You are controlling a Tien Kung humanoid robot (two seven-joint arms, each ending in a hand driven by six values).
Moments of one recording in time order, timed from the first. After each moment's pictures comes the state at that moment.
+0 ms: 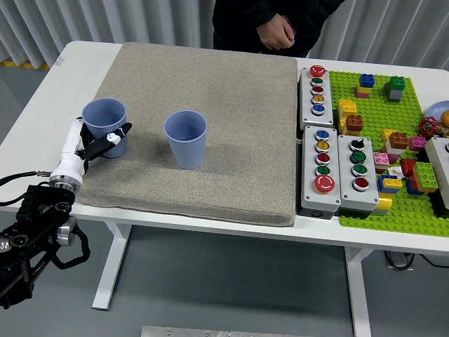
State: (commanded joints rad) left arm -0.38 0.32 -0.96 -0.99 0.86 0.28 -0.34; right arm 0.18 -0.11 1.13 0.18 -0.62 -0.13 -0.22
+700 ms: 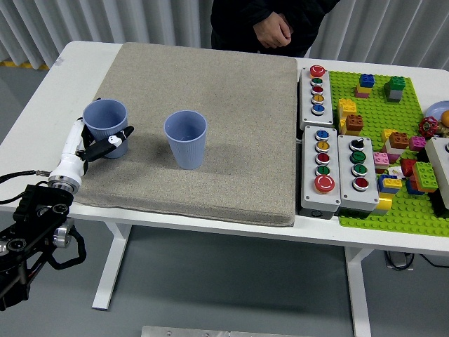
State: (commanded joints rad) left arm -0.34 0.32 -1.01 -1.02 0.93 0.27 -0.32; right arm 0.18 -0.11 1.13 0.18 -0.61 -0.13 -0.22
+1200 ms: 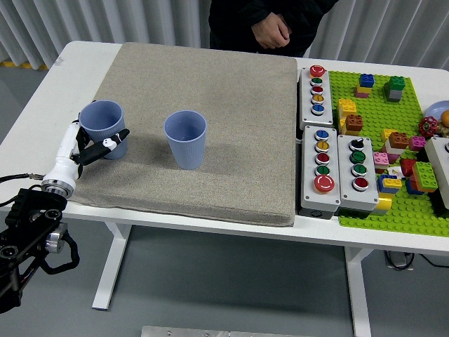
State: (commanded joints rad) left arm -0.30 0.34 -1.04 -1.07 0.96 0.24 -0.31; right arm 0.18 -0.11 1.13 0.18 -0.62 -0.13 -0.22
